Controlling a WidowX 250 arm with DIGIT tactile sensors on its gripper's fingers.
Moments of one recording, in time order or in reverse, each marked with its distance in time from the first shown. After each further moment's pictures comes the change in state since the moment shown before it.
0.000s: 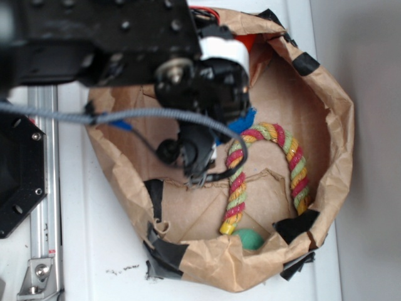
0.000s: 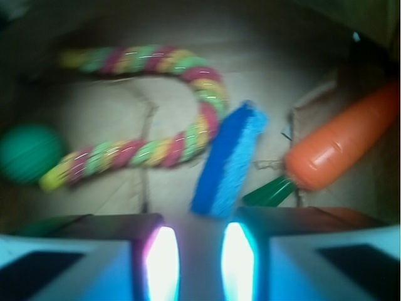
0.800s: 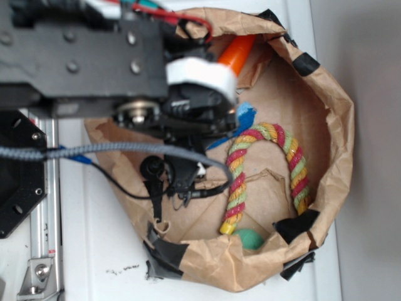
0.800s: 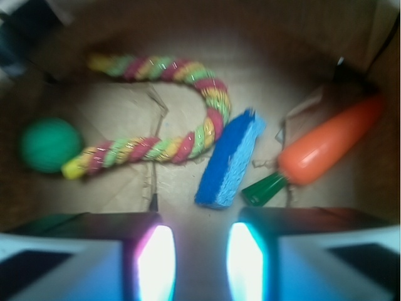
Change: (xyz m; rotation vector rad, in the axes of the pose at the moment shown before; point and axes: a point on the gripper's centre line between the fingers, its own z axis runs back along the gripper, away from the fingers) arm -0.008 0.001 -0.013 0.045 -0.051 0.057
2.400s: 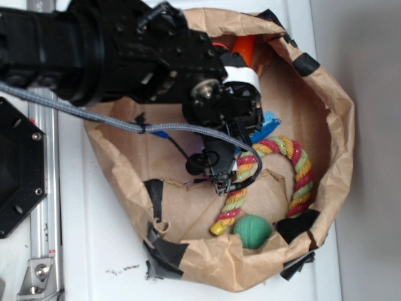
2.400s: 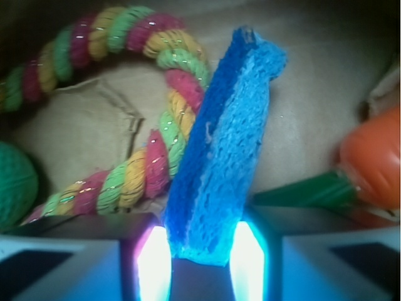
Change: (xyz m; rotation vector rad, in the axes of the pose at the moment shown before) arm 0.020 0.002 -0.055 -0.142 0.006 0.085
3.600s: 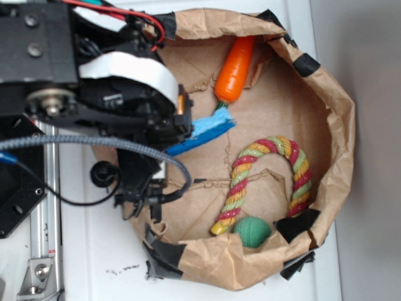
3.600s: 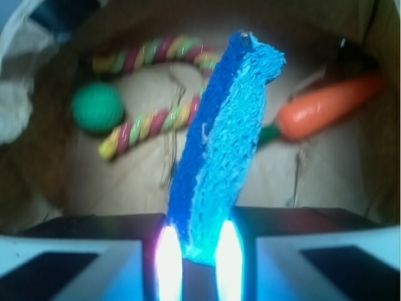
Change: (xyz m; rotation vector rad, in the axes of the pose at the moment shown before) arm -0.049 -0.019 0.090 0.092 0.028 -0.124
